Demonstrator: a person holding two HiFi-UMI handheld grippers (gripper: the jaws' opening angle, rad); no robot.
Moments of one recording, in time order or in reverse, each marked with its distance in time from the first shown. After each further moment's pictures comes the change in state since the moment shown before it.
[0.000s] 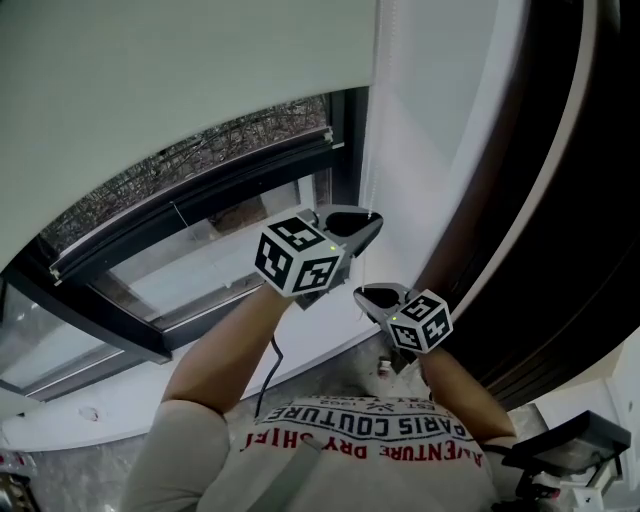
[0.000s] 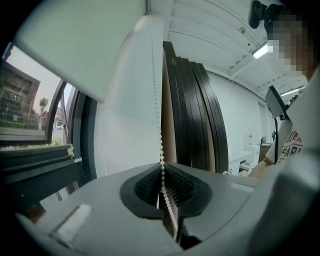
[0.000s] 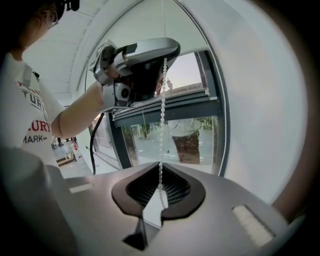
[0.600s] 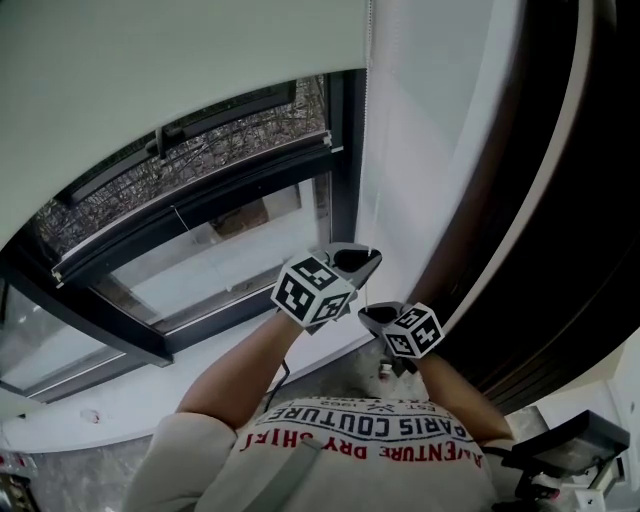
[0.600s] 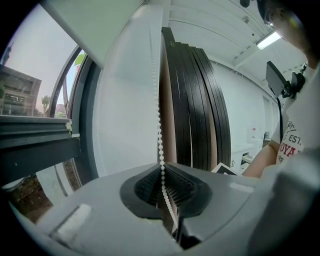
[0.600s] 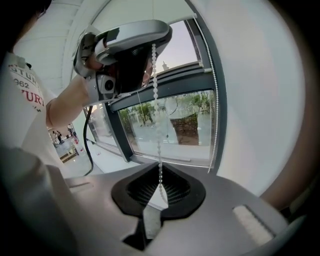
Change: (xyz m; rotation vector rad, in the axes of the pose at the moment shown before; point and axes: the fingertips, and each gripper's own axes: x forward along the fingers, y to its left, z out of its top) left arm 0.015 -0.011 -0.081 -0.012 0.099 0.035; right arm 0.018 -0.009 -0.081 0.052 0.186 0.012
